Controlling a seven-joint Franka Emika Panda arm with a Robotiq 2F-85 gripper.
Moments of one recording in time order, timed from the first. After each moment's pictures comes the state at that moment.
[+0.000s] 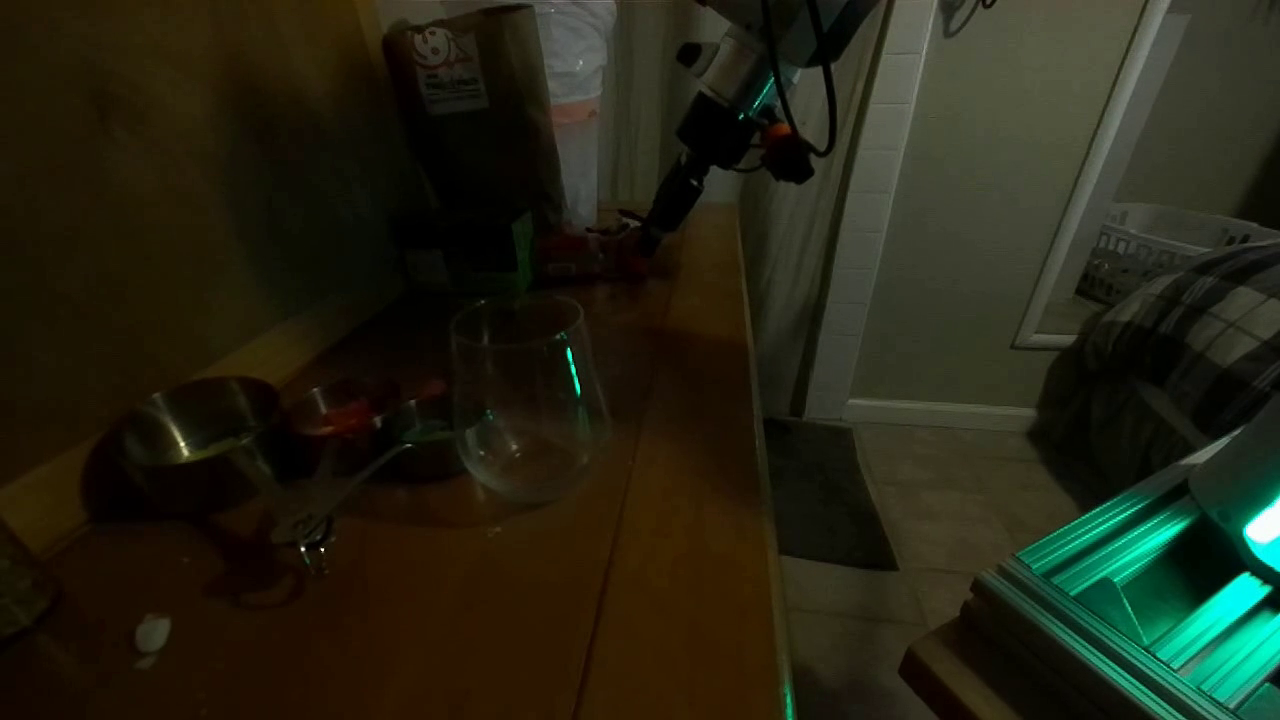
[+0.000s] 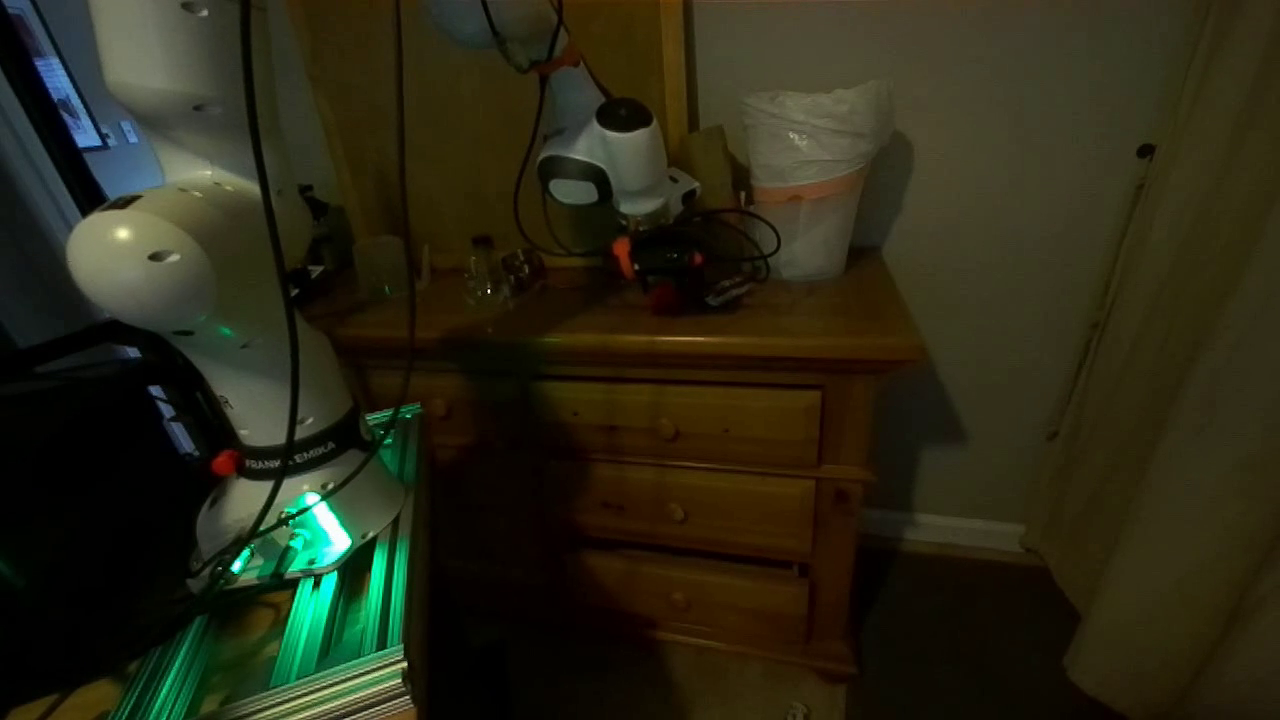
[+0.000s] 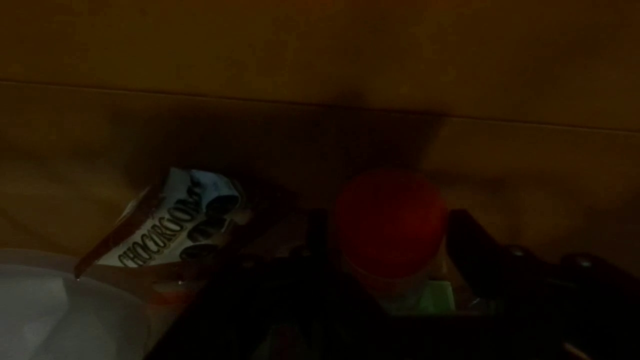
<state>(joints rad) -0.13 0.28 0.60 -2.35 1.05 2.96 -1.68</state>
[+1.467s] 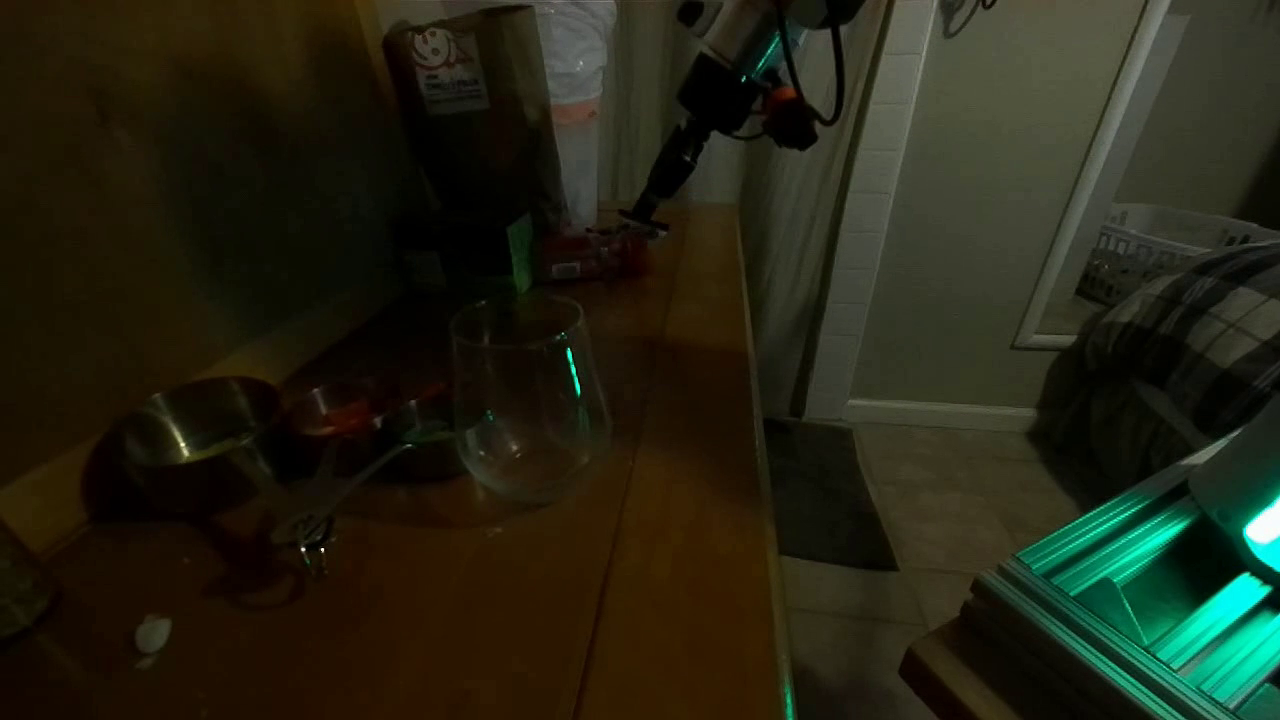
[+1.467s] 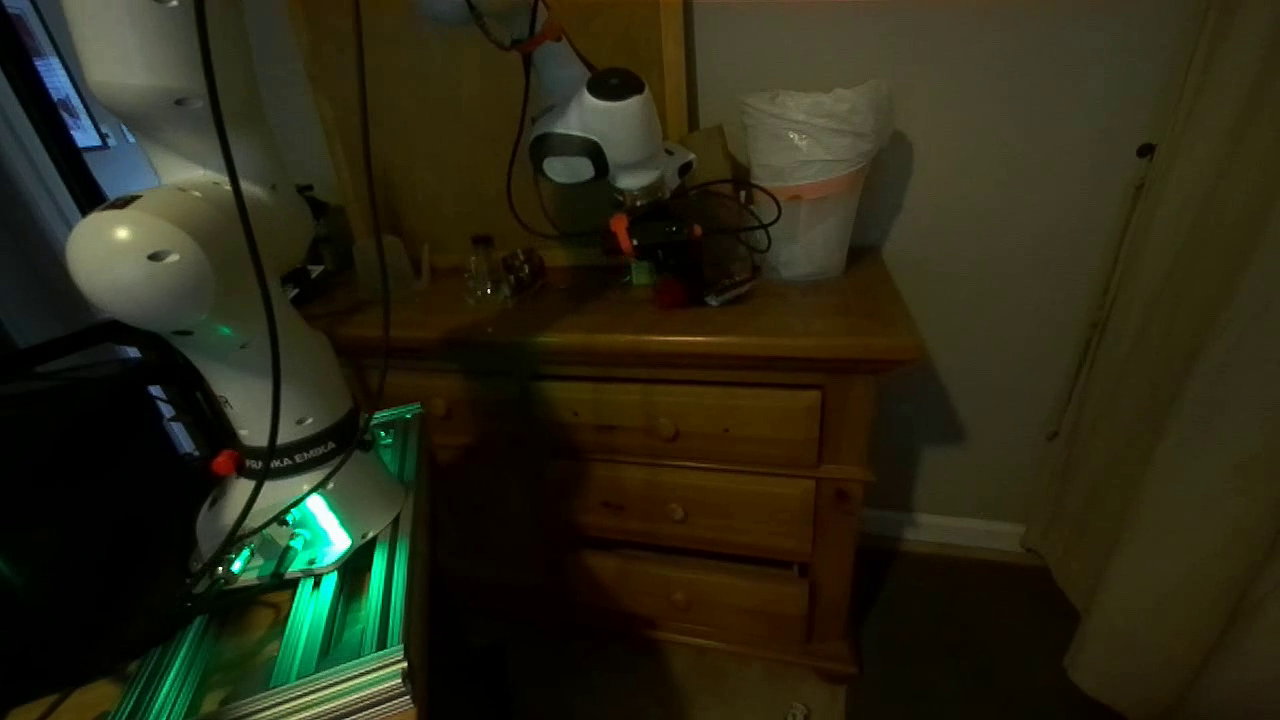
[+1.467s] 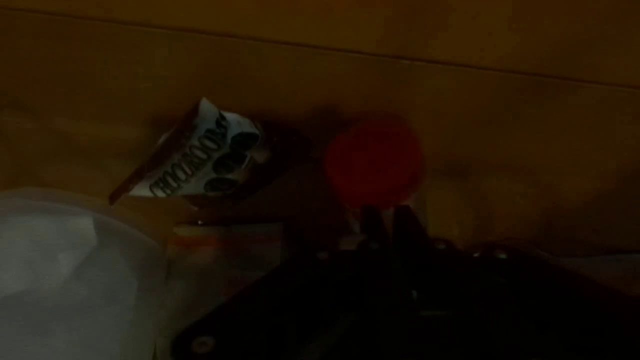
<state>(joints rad) -0.14 0.17 0.60 -2.38 1.00 2.92 -1.61</state>
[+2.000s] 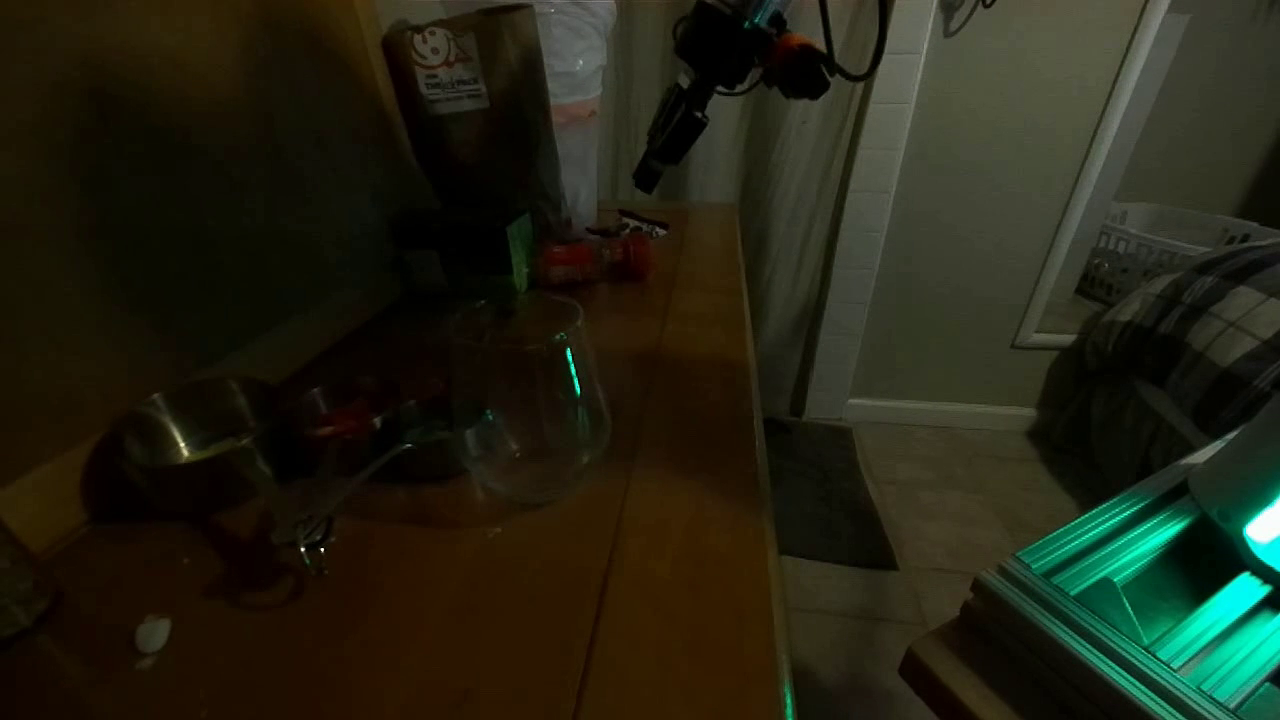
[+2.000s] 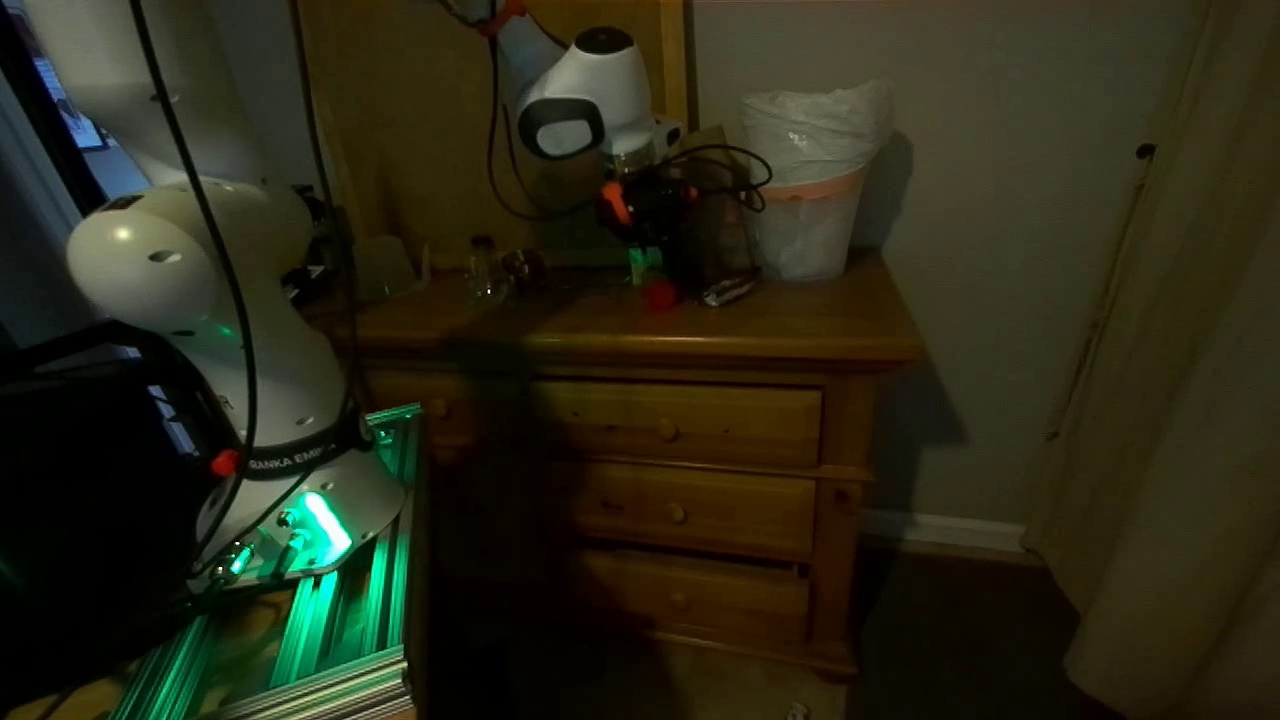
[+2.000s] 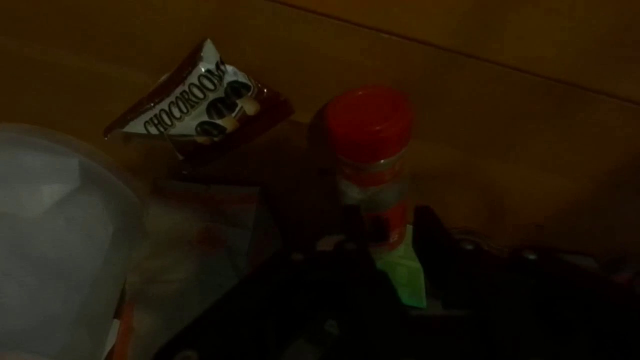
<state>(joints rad) -0.13 0.05 0.59 -2.41 0.79 2.81 -1.49</state>
